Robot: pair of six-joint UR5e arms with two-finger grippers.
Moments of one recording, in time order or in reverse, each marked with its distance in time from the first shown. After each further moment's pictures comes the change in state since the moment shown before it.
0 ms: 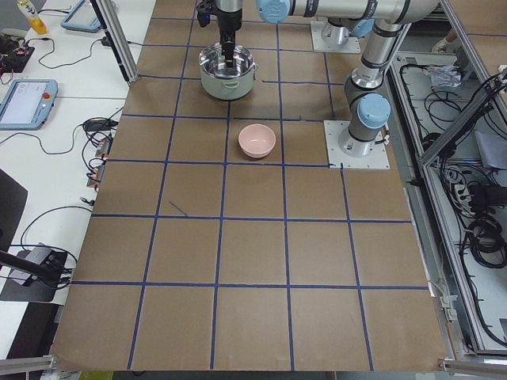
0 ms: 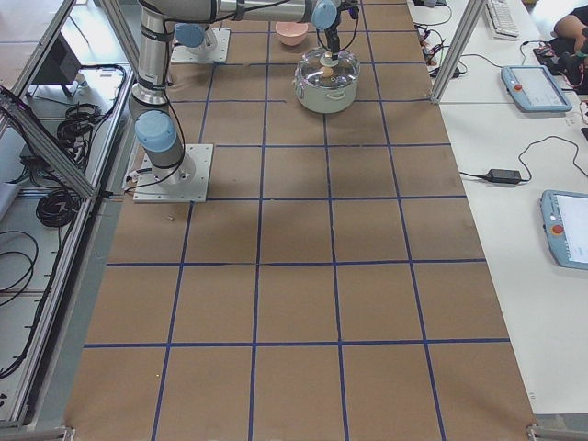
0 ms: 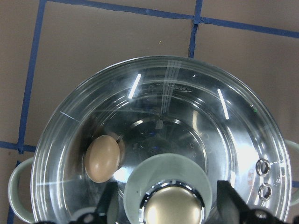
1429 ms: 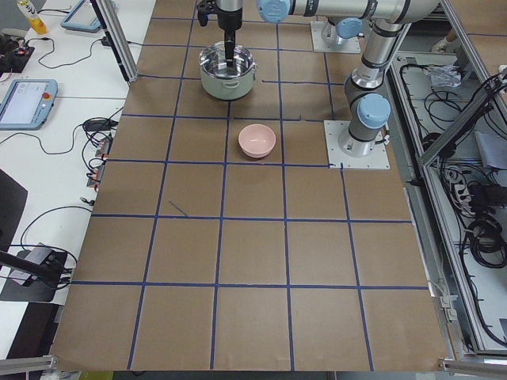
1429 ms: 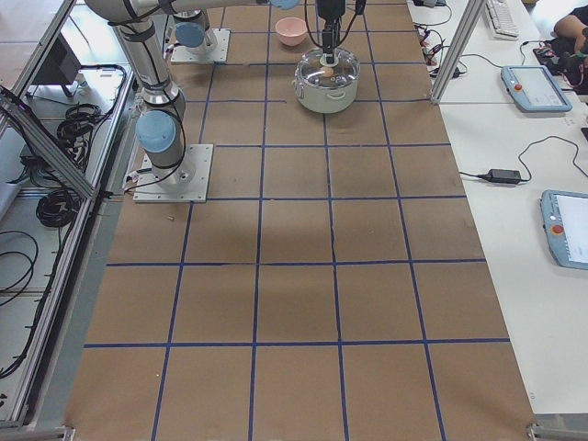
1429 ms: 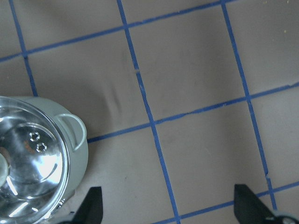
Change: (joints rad) left arm -0.003 0.000 0.000 0.003 0.000 -0.004; right arm -0.417 -0.387 0.035 0.426 0.007 -0.011
